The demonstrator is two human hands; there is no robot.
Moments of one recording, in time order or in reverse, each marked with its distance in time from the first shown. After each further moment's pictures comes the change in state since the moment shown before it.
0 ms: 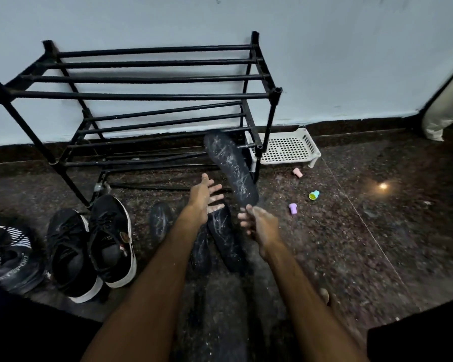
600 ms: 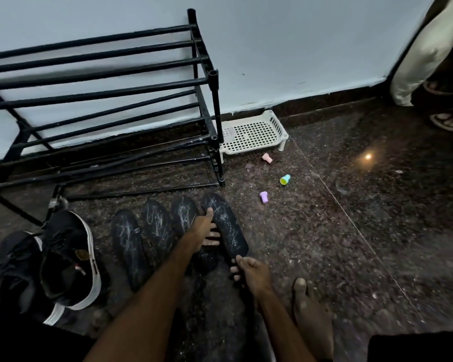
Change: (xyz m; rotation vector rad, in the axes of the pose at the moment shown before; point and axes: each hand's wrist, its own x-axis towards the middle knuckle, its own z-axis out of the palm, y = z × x) left_hand 0.030 -0.108 0.059 0.423 -0.076 -0.274; right_hand -0.022 0.106 -0.094 0.003 0.110 0.235
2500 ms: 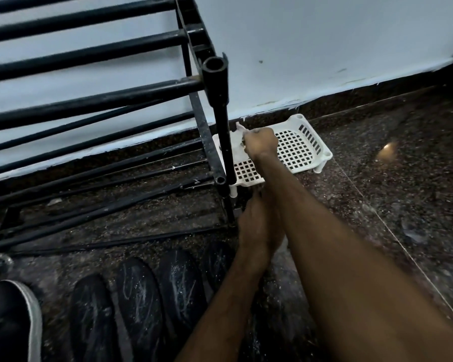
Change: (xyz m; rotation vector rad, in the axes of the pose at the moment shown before) left_hand 0.100 0.127 0.089 0.796 0.243 0.730; right_hand 0.295 -0.322 0.107 -0.505 0.301 -0.514
